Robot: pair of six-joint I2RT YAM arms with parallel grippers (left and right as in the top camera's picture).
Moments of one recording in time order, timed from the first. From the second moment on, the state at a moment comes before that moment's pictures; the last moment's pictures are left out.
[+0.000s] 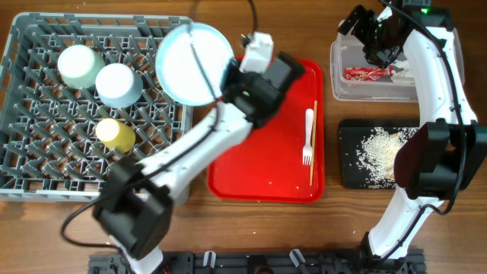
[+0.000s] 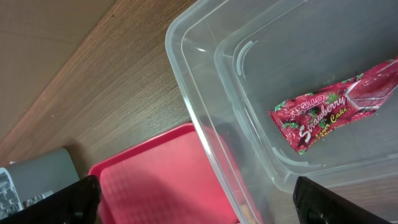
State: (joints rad) left arm -0.72 1.84 1.50 -0.51 -0.89 -0.26; right arm -0.06 2.06 1.93 -0.95 -0.26 0.58
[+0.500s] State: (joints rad) left arm -0.48 1.80 1.50 -0.47 -0.42 -0.32; right arm -0.06 2.06 1.93 -0.95 -0.26 0.58
